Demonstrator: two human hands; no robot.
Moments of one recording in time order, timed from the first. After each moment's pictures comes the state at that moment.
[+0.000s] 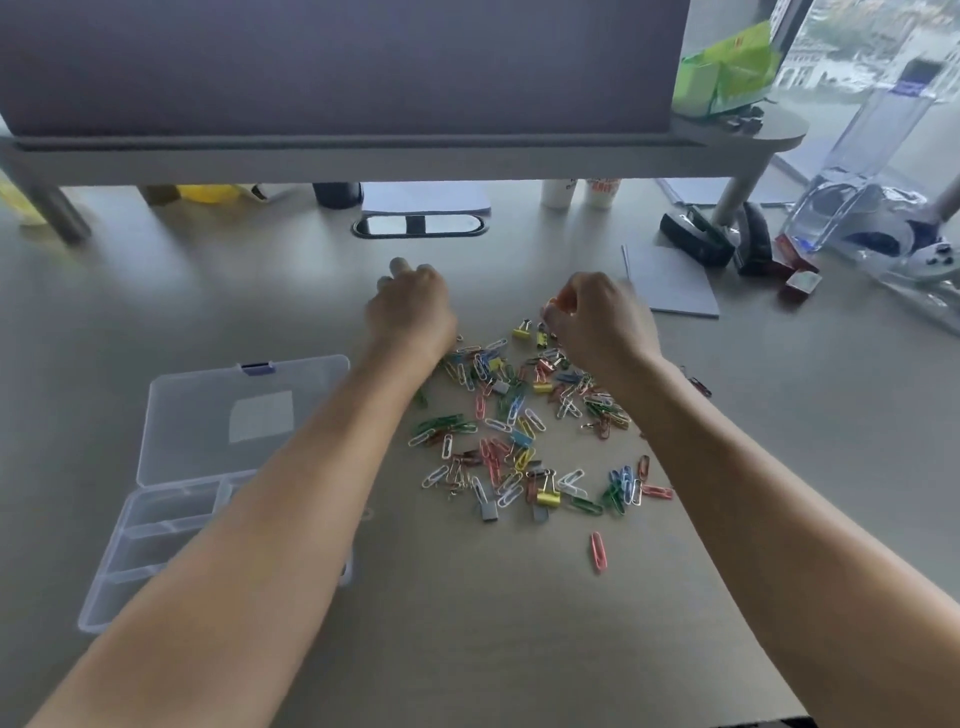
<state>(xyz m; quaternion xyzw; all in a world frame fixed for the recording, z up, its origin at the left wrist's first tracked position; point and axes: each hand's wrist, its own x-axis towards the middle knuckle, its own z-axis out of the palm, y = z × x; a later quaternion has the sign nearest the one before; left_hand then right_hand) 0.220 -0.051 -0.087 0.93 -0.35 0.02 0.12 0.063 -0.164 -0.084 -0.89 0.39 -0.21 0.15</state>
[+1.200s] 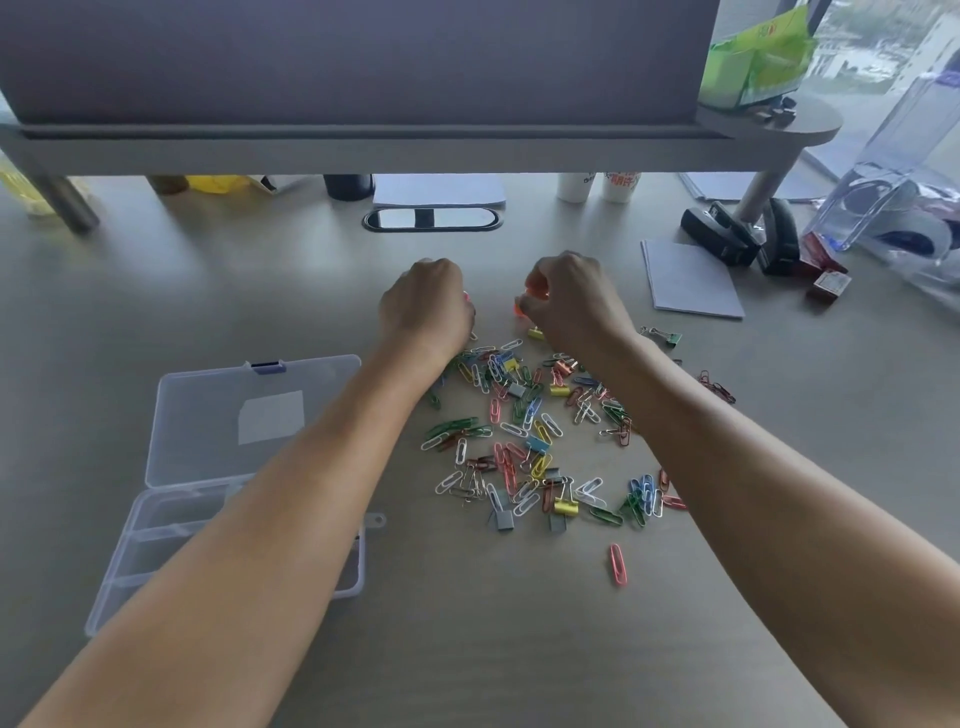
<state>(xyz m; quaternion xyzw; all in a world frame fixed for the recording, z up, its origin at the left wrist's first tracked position) 0.230 -0.051 -0.094 0.90 -0.39 0.06 0.19 0.113 -0.178 -0.093 -0.92 0.31 -0.20 0.16</state>
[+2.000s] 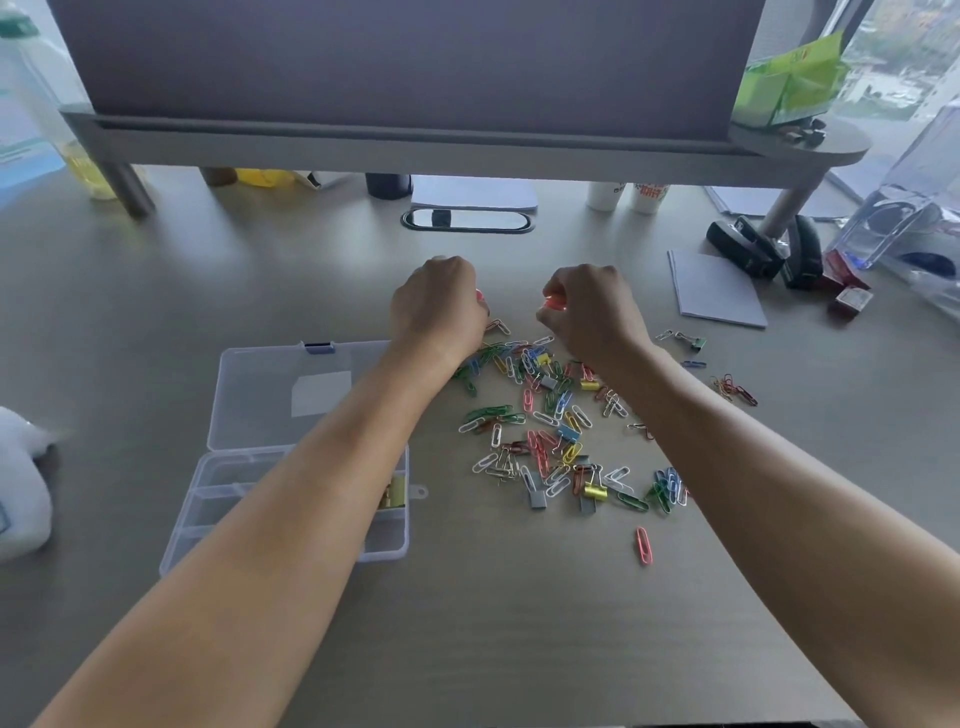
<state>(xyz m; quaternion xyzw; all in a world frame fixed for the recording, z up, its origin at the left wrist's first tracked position) 0.225 -0.011 -0.079 0.90 -0.37 0.06 0.21 0.114 -0.153 -0.097 -0.92 0.30 -0.21 0.13</state>
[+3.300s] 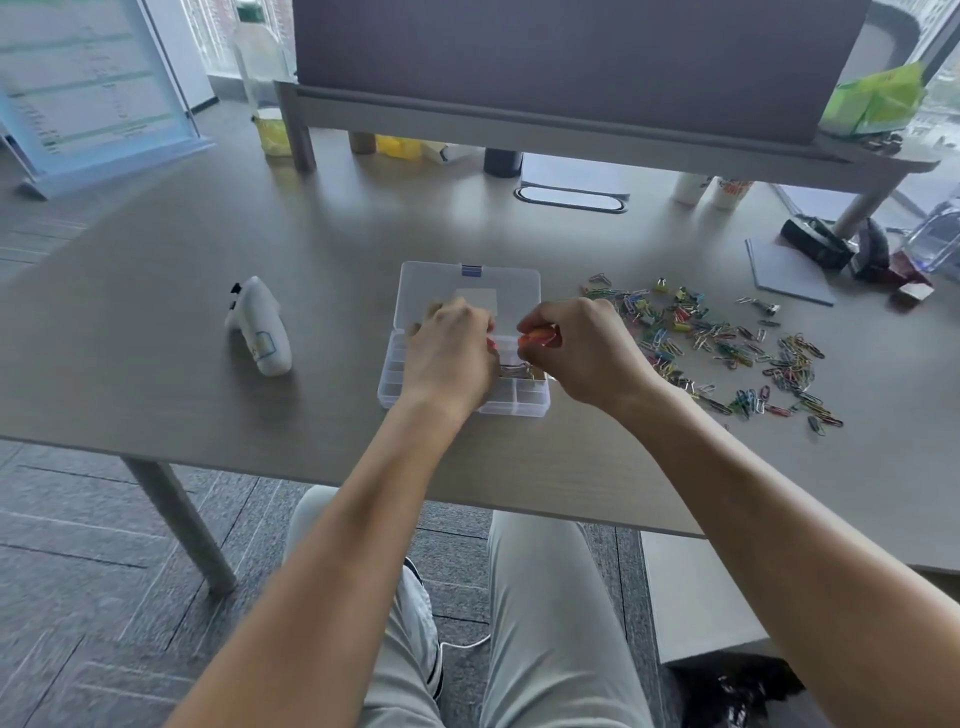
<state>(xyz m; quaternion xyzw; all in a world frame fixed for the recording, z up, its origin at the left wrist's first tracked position) 0.163 0.203 -0.097 0.90 -0.34 0.05 0.26 0.075 0.062 -0.089 -0.95 0.15 -0.19 0.21</state>
